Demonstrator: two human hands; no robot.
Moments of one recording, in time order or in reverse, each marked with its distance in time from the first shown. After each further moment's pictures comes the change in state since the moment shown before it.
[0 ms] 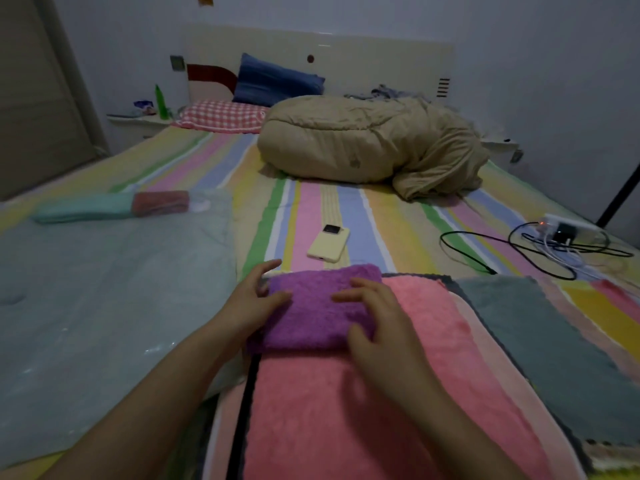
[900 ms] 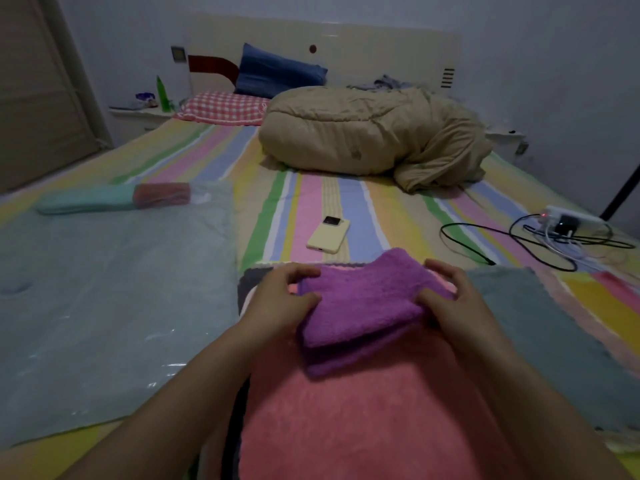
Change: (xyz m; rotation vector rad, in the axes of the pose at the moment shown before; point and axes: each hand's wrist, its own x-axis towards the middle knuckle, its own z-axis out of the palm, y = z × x) left_hand -0.021 0.013 0.041 0.266 0.048 0.158; right_hand 0.015 0.048 -0.067 0.290 0.177 0.534
